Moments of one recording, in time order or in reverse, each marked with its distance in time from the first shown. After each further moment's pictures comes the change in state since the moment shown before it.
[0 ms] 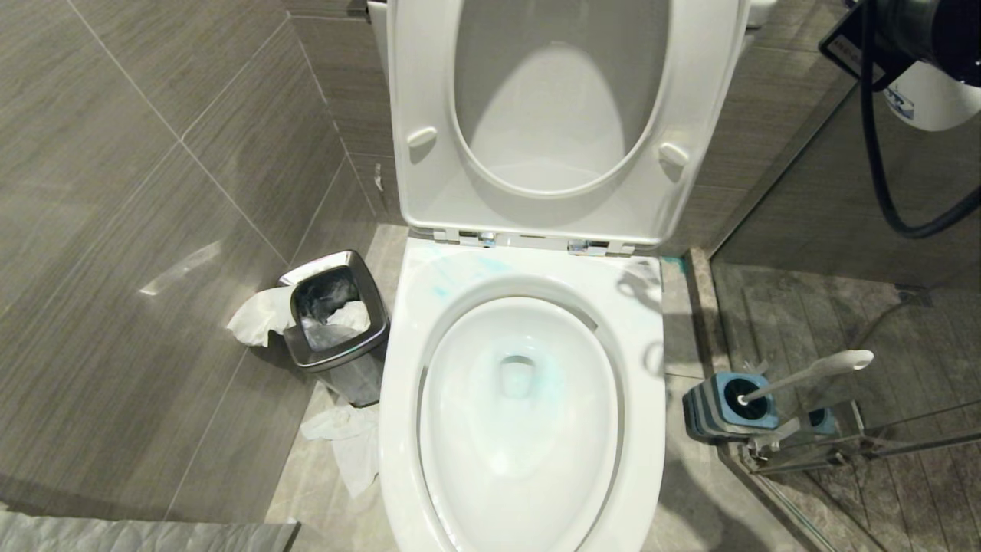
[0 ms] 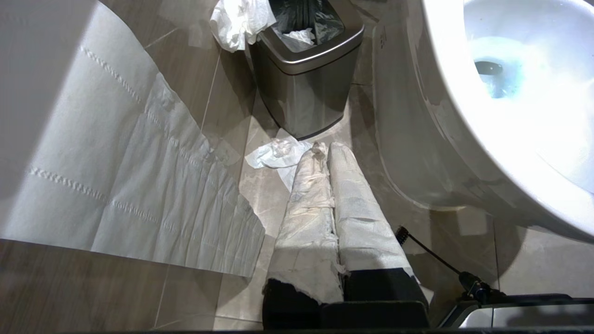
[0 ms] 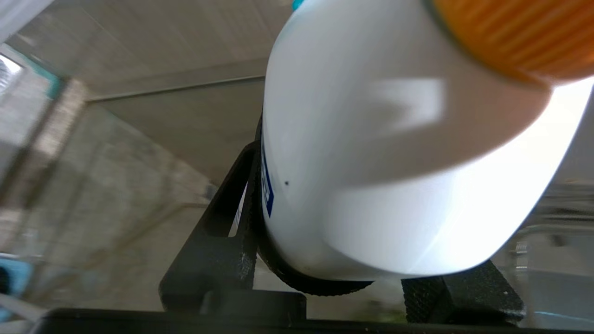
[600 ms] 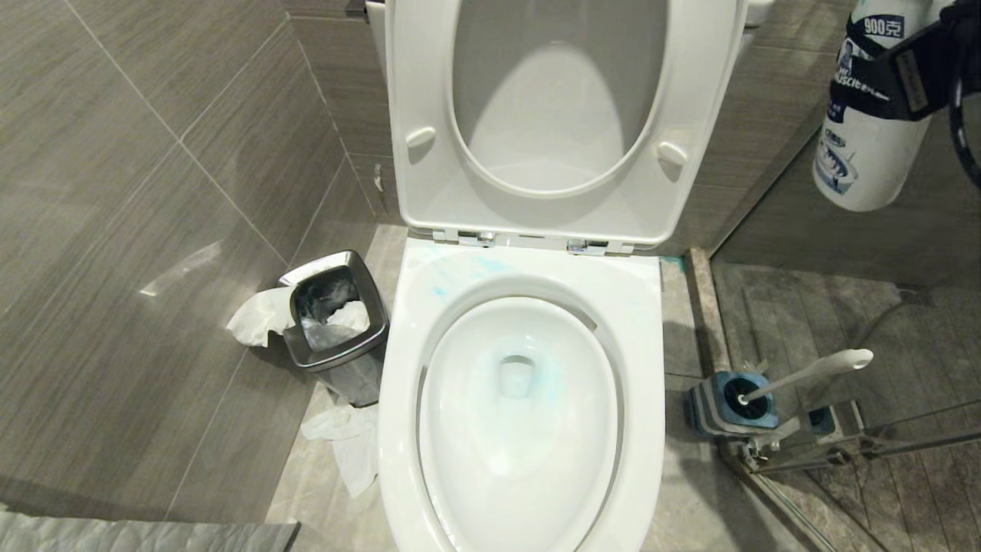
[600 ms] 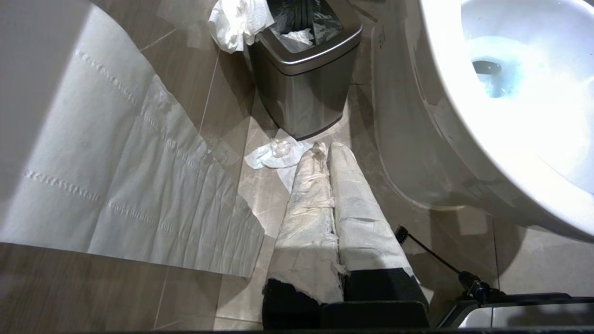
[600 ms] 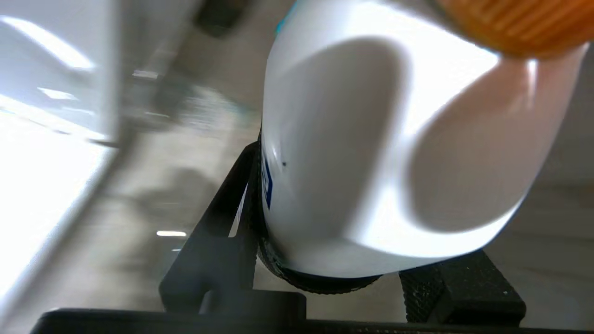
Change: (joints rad) left arm 0.000 0.000 0.000 0.000 0.000 0.000; right arm -0.277 -0.094 -0.117 0.690 0.554 0.795
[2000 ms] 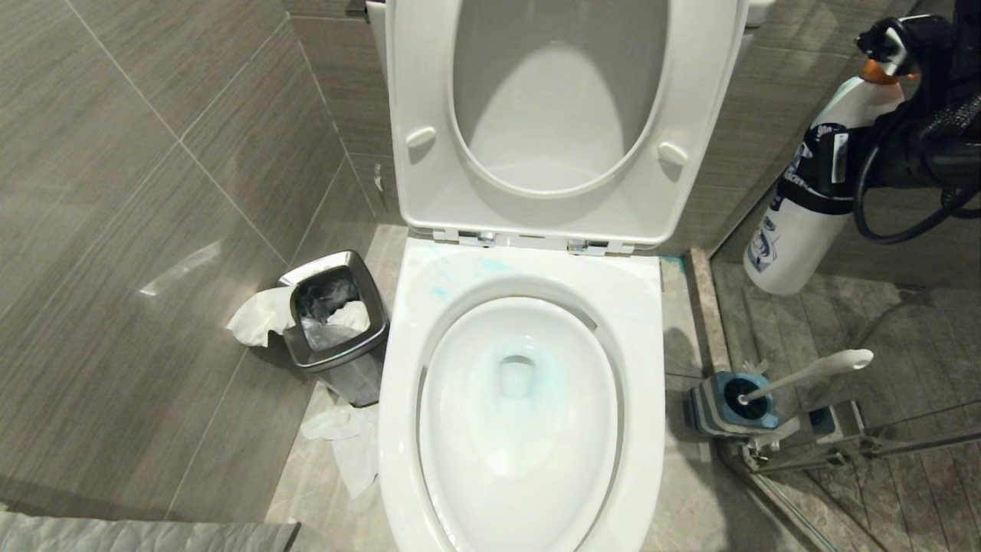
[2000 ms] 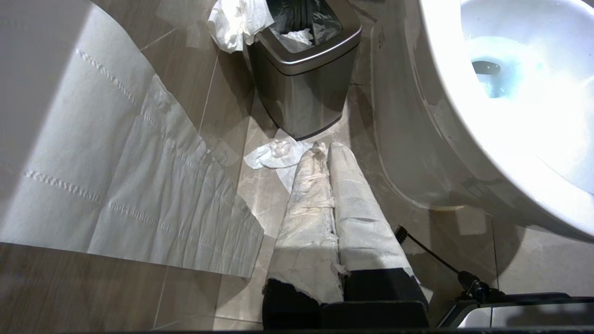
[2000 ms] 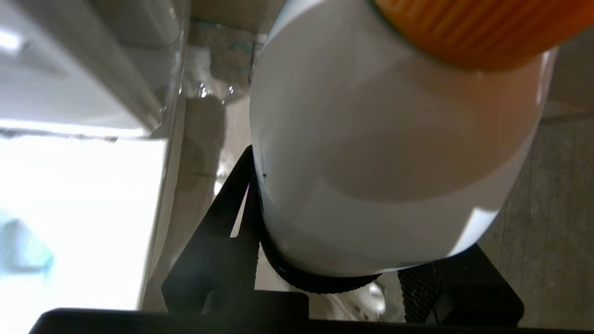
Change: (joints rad) left arm 0.000 0.000 0.000 0.000 0.000 0.000; right arm -0.121 0.104 0.139 -0.001 0.108 0.520
